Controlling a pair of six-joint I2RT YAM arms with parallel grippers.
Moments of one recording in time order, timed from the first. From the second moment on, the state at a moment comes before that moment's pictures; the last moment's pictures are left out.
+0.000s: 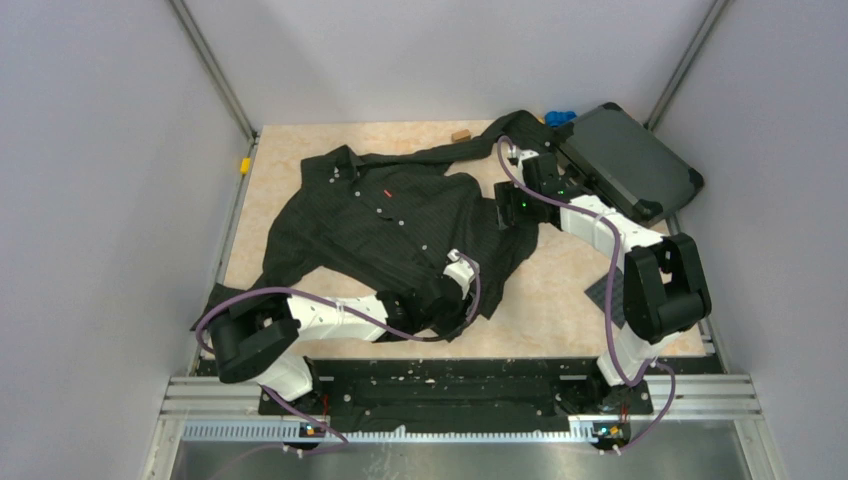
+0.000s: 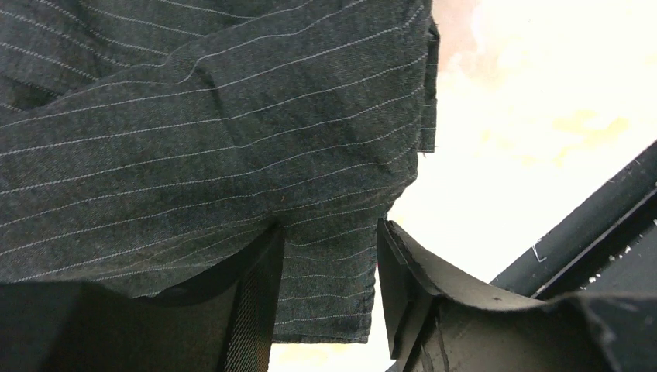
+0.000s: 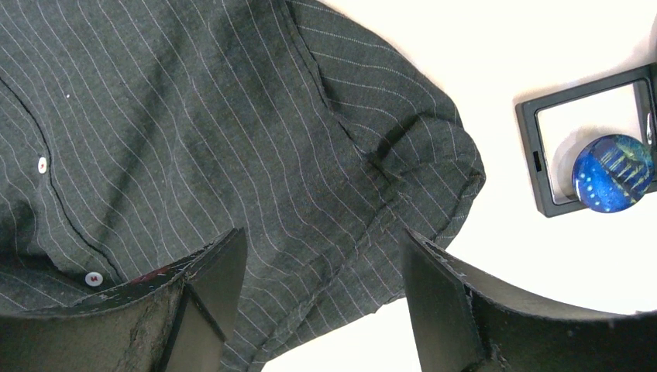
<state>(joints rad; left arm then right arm) -1.13 1.52 0.71 0.07 -0.21 -0.45 0.37 1.66 1.16 -0.35 -0.03 0.15</state>
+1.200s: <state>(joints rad) -1.19 1.61 0.78 -0.06 -0.32 -0.60 0.35 1.97 1.33 -0.31 0.00 0.11</state>
